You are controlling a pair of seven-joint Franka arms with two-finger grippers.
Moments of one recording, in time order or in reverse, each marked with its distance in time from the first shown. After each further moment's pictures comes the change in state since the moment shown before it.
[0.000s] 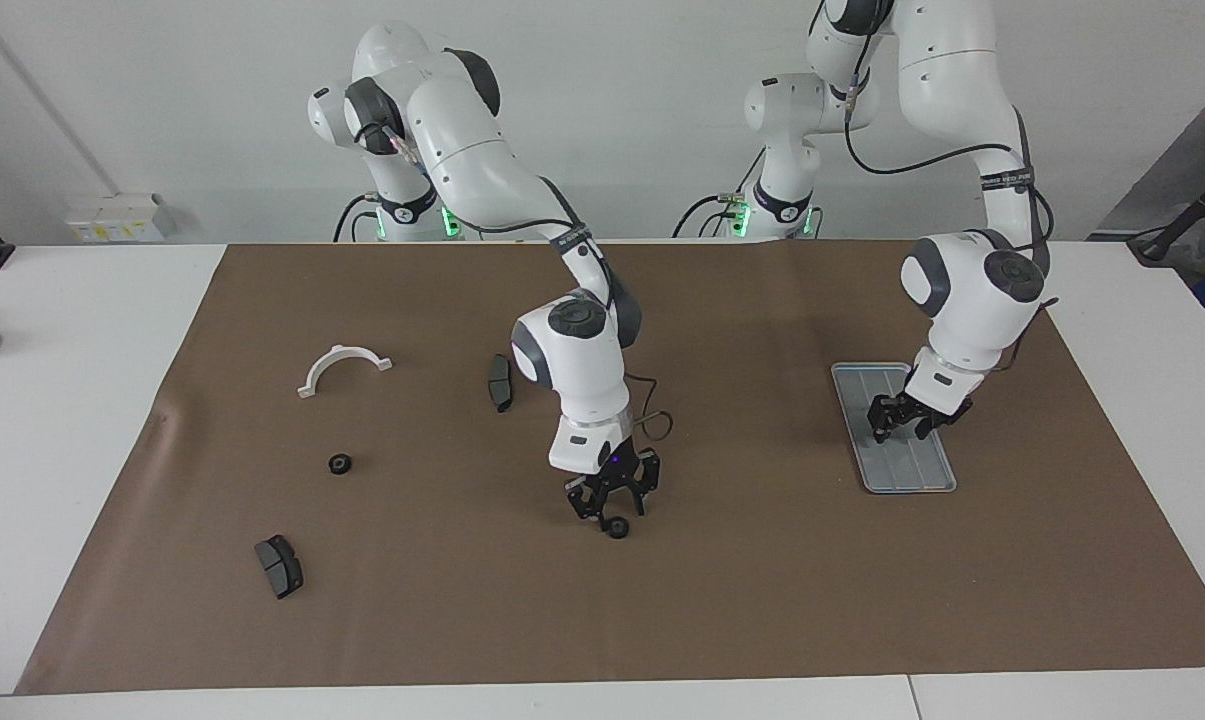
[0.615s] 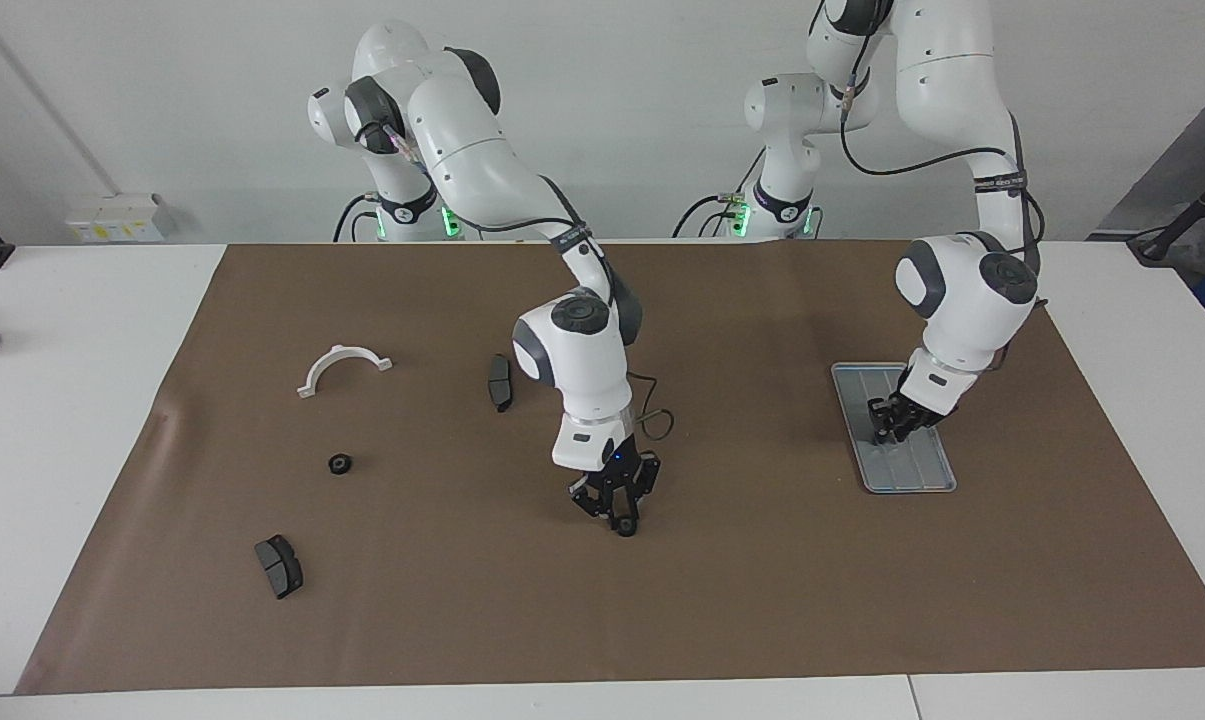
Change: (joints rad) left arm 0.000 0.000 -0.002 -0.017 -0.032 0.009 0.000; right arm 0.002 -0.004 -0.001 0.004 -0.021 -0.018 0.000
